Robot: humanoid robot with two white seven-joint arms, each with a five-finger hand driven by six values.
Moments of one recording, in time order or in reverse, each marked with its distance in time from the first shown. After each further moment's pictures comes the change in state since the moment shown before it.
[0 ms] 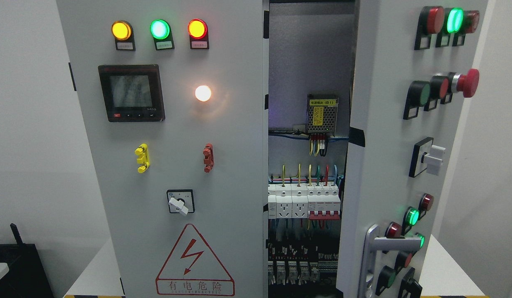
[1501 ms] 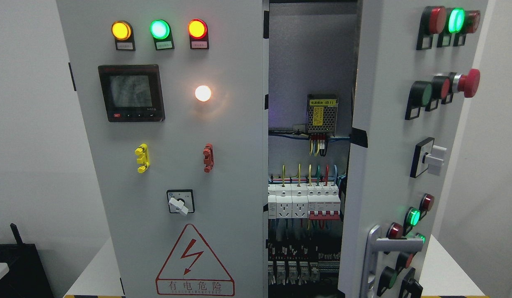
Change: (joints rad) left arm 0.010 0.000 -0.007 -0.031 0.001 -0.004 0.001; right arm 0.000 0.000 0.000 0.000 0.000 0.000 -0.006
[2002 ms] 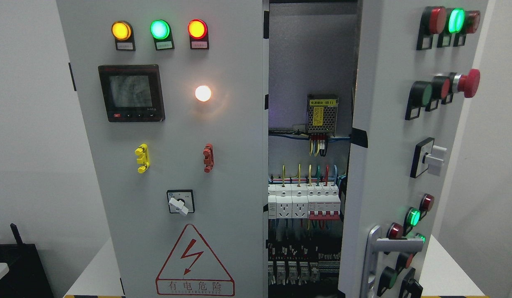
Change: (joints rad) left arm 0.230 0.043 -0.035 -0.396 0.055 0.000 -0.008; right arm 0.000 0.000 0.000 0.000 0.000 0.000 0.004
